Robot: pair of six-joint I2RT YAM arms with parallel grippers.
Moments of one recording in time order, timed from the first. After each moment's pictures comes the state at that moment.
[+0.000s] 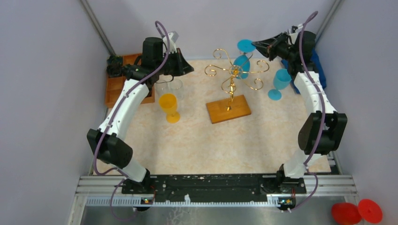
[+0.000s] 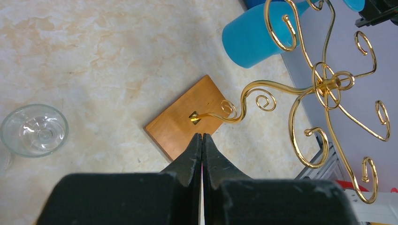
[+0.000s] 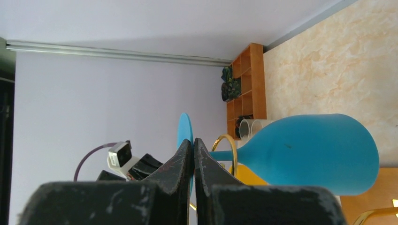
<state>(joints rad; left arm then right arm) -0.35 1.58 1.68 -0.52 0.39 -0.40 -0.02 1.72 1.59 0.02 -0.73 1.27</state>
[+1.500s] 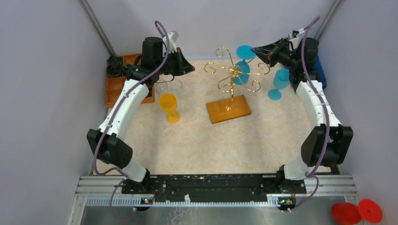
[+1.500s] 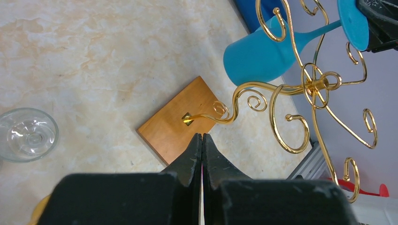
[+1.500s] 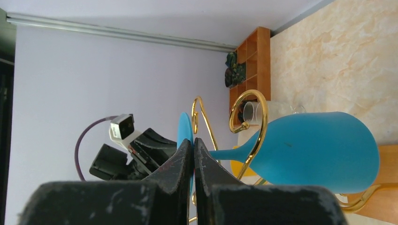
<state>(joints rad) -0.35 1.58 1.67 -0.50 0.42 -0.42 -0.02 1.53 1.42 0.03 -0.74 1.26</state>
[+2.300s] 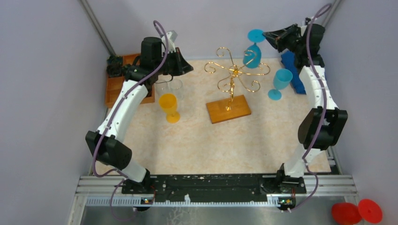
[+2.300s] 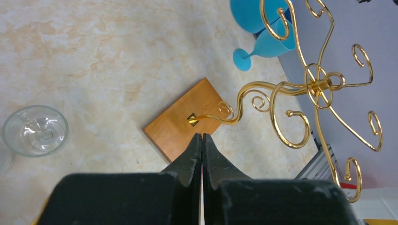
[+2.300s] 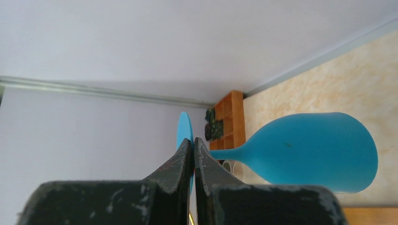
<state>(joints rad) -0.35 1.56 1.67 -0.51 0.39 -0.41 -0.05 1.77 1.72 -0.05 -0.61 1.19</state>
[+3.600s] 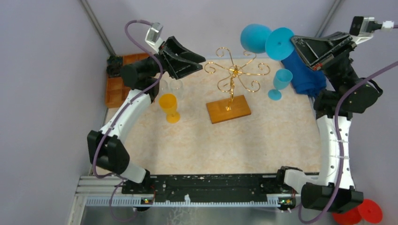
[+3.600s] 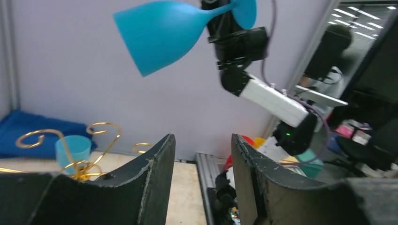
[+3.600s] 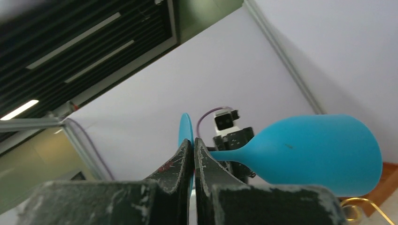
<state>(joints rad) -0.35 1.47 1.37 1.01 1.01 -1.12 -0.18 1.05 1.34 0.81 -0.80 1.65</state>
